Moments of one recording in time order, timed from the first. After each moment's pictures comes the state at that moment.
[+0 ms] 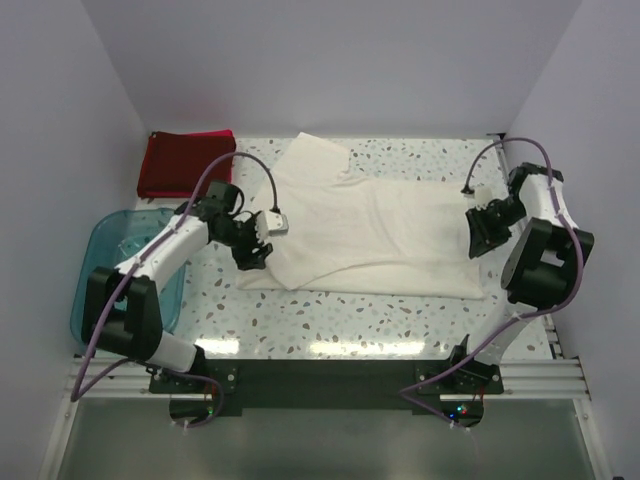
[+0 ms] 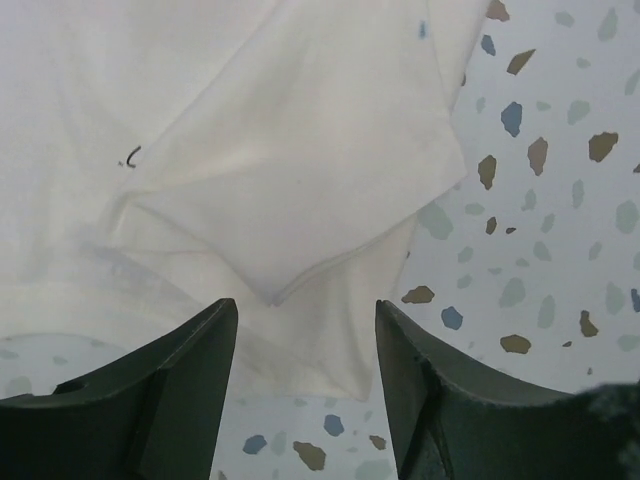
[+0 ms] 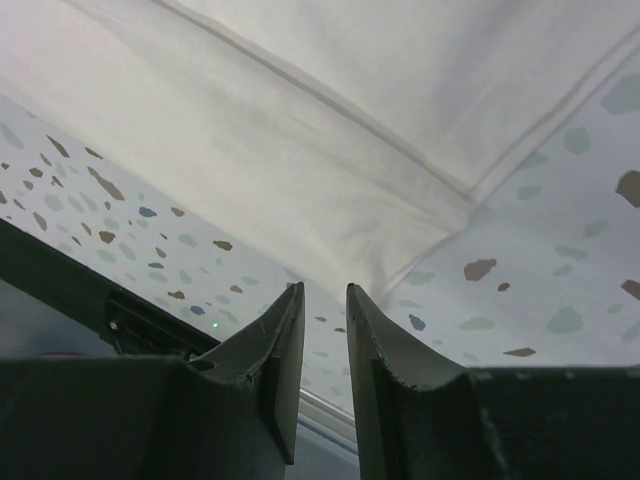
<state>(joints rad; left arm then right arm) -0.24 1.50 1.04 -0.75 0.57 0.87 -0.36 1.85 1.48 -1.29 -0.33 -0.72</state>
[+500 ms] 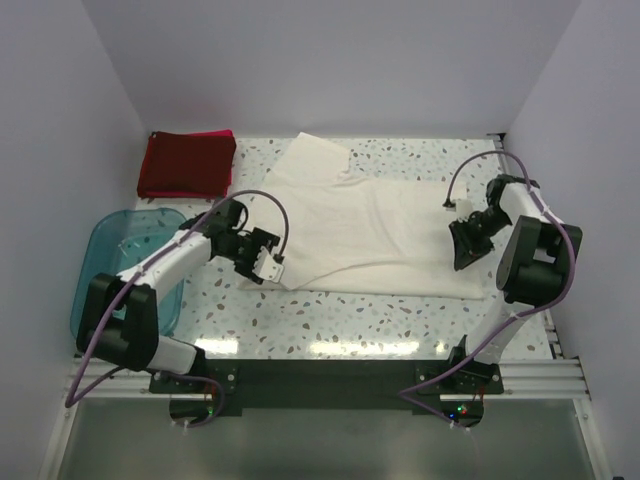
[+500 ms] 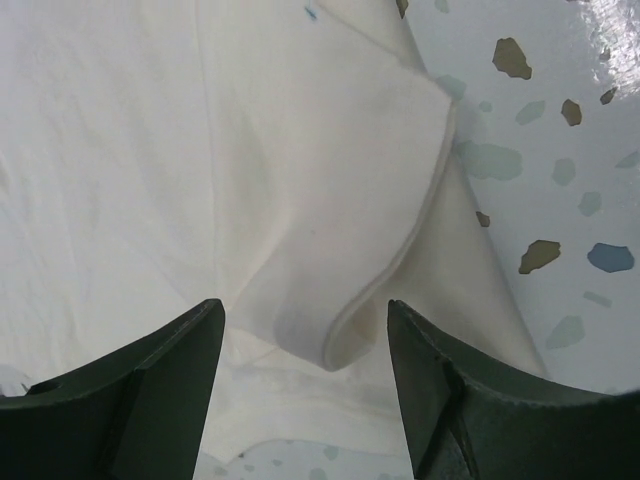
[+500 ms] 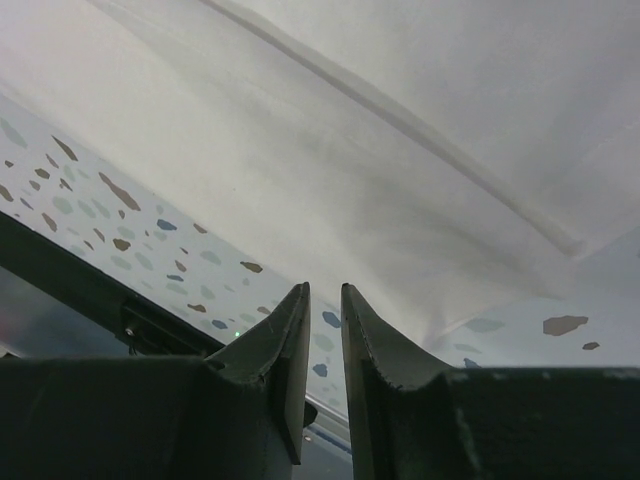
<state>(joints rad) -0.29 1.41 0.86 -0.63 0.63 1.67 -0.26 1.85 1.34 -1.21 -0.34 -0.67</state>
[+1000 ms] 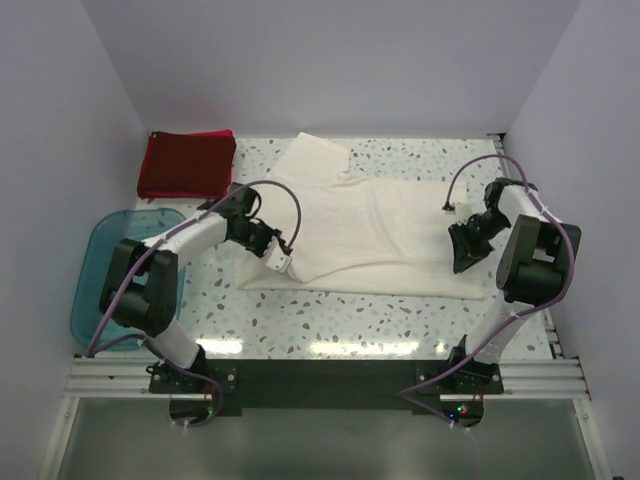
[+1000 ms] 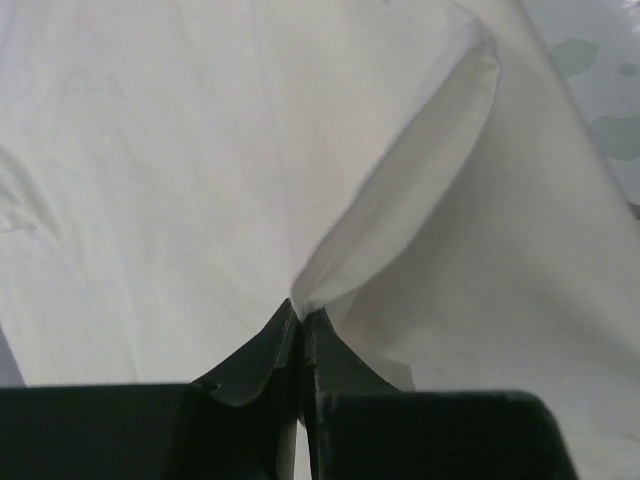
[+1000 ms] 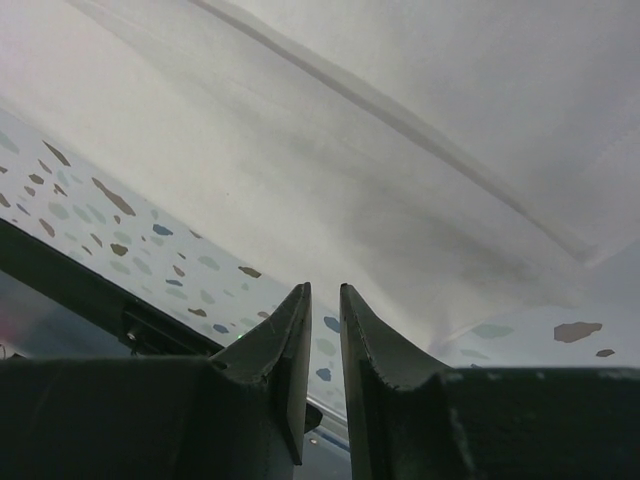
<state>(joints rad) -0.32 1.63 0.99 -0.59 0.64 1.84 -0.26 1.85 1.30 -1.18 -0.32 -0.64</state>
